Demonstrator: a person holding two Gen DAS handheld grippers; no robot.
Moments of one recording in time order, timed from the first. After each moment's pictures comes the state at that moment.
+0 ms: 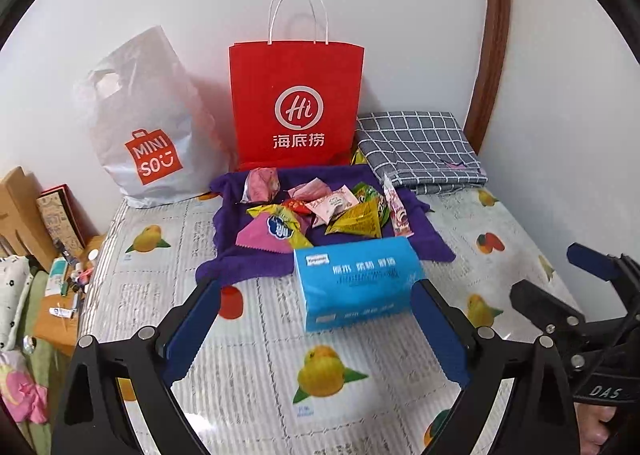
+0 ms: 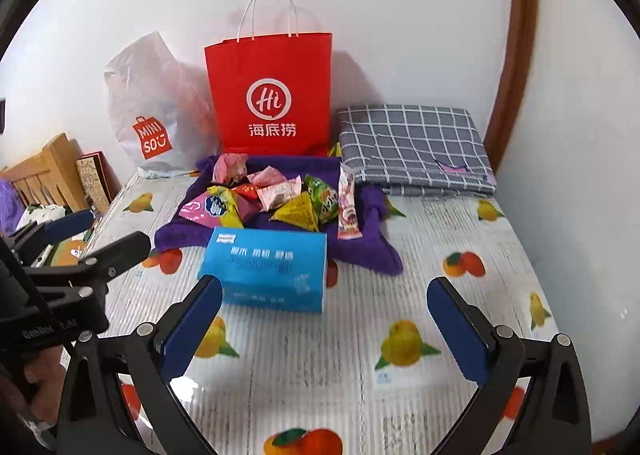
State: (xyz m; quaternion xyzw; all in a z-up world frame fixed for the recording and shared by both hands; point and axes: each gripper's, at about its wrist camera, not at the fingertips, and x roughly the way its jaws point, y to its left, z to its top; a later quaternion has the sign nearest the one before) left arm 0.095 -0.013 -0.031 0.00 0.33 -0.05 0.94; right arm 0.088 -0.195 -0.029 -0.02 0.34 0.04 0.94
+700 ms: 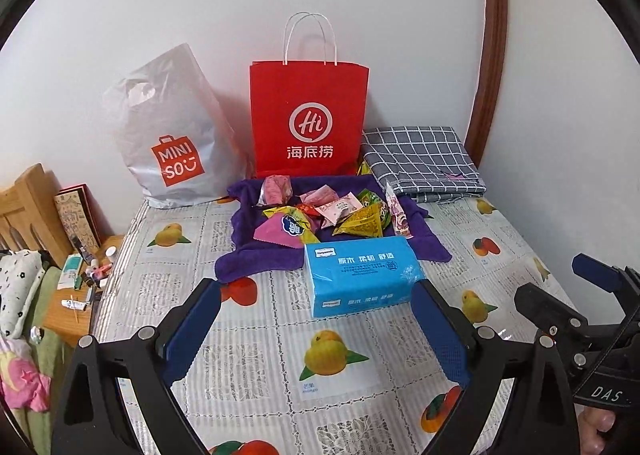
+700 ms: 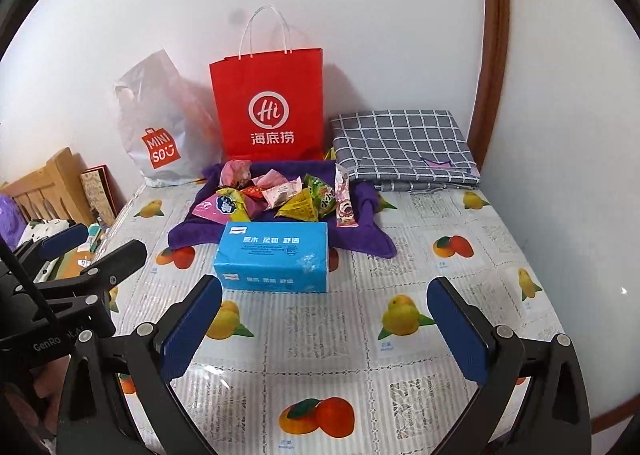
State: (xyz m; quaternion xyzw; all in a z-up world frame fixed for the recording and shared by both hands) left arm 0.049 -0.006 -0.020 -0.01 0.30 -0.04 0.95; right arm 0.041 -0.191 -0.020 -0.01 0.32 0.03 0.95
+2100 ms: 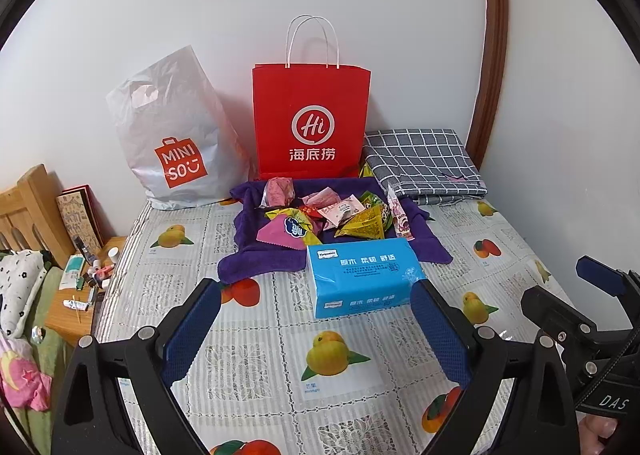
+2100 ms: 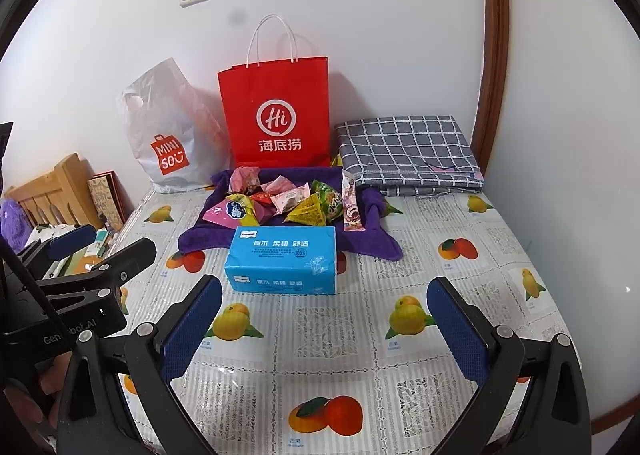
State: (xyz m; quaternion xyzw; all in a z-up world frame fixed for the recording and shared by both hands) left arm 0.047 -0.006 -0.018 -0.01 0.30 -0.03 0.95; right arm 0.031 -0.189 -0.015 0.00 0.31 0.04 0.95
